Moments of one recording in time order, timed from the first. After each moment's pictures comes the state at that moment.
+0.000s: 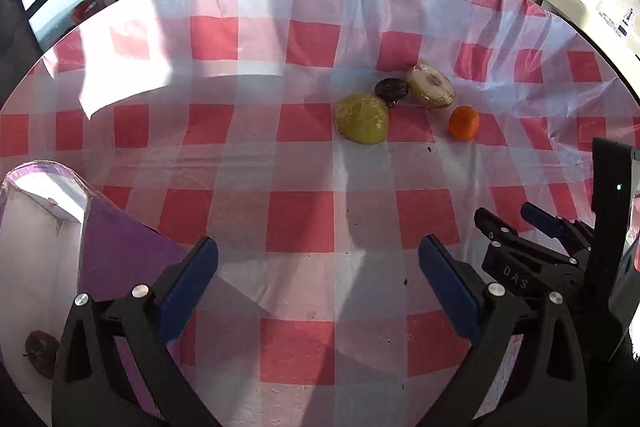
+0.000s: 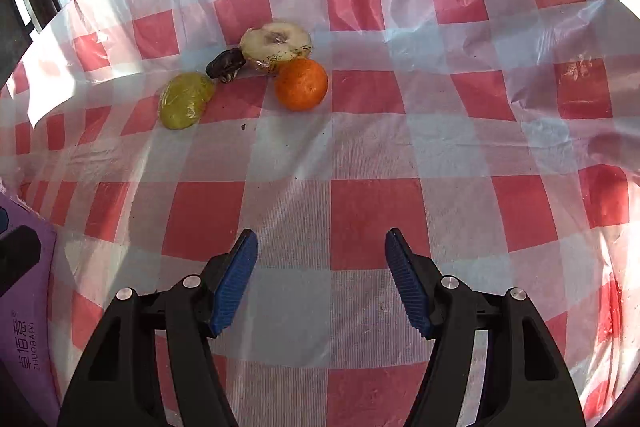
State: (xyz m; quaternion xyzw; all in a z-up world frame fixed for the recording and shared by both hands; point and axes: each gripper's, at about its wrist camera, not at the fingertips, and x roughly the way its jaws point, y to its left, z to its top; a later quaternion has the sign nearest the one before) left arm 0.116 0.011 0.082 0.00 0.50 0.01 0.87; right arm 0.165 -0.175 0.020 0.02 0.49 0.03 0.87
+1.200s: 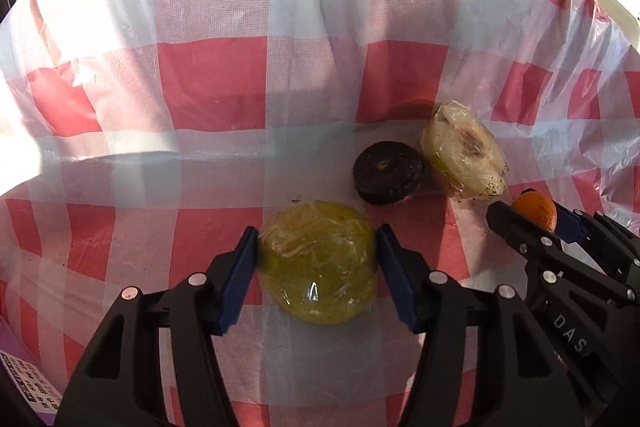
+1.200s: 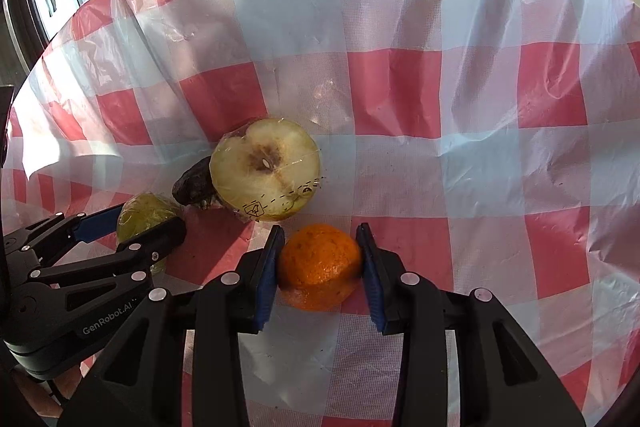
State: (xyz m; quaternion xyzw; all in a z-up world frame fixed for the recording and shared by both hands) left arm 0.270 -0.021 0.018 0.01 0.47 -0.03 0.88; right arm 0.260 -0.204 0.014 0.04 0.43 0.09 0.90
